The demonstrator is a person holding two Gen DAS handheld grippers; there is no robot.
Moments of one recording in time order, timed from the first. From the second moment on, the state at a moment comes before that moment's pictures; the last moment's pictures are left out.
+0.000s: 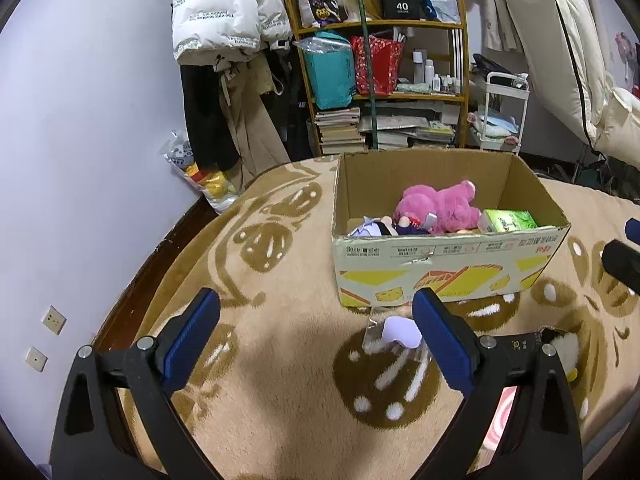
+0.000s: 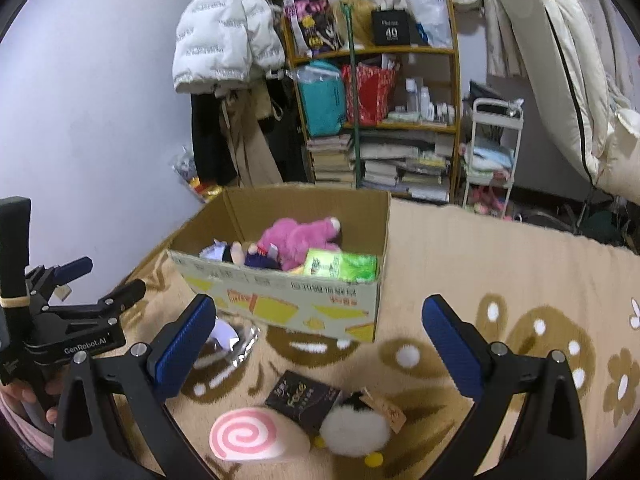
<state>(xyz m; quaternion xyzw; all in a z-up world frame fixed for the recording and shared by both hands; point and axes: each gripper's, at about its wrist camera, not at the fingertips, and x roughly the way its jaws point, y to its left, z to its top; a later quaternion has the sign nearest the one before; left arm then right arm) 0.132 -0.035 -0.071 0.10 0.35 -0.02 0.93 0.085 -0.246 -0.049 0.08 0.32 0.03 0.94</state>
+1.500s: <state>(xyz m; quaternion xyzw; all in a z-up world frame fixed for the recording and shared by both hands) 0.178 -0.077 -0.172 0.16 0.47 -0.09 0.86 0.150 -0.236 -0.135 0.16 0.49 0.06 0.86</state>
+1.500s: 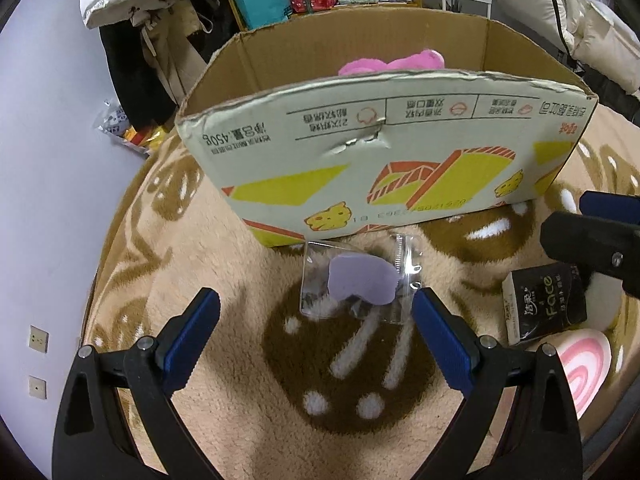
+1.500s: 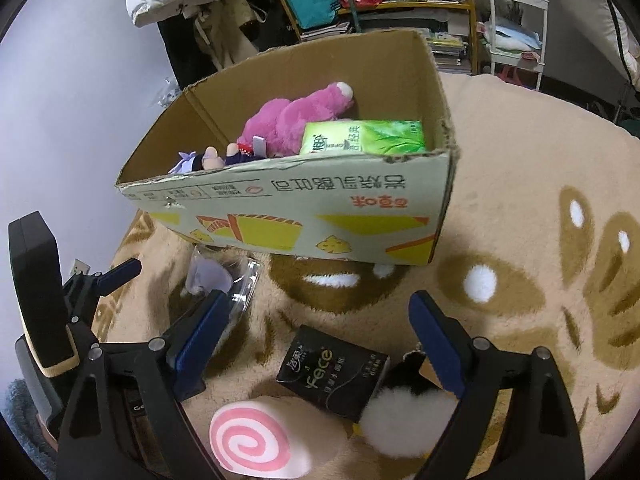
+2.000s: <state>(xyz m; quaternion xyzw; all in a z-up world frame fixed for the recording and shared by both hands) 0.199 -0.078 -0.201 0.14 0.51 -0.12 0.84 0.161 -0.224 -0.152 0.15 0.52 0.07 0.83</state>
